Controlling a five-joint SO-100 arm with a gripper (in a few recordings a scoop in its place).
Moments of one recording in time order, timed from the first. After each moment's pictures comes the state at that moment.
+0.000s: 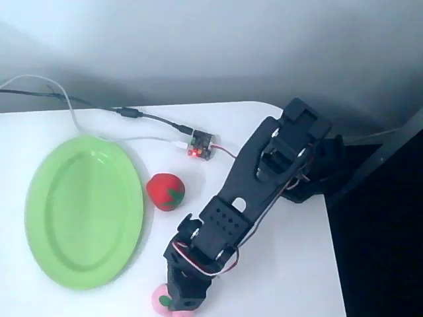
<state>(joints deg) -45.9 93.8 108.1 37.7 126.7</state>
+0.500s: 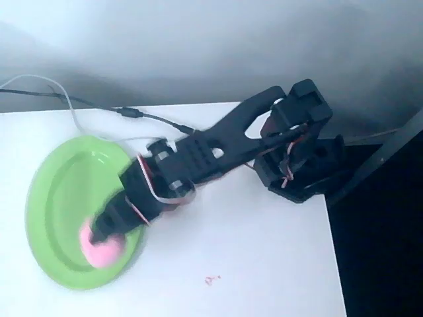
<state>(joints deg) -20.5 99.4 96.2 41.7 95.0</state>
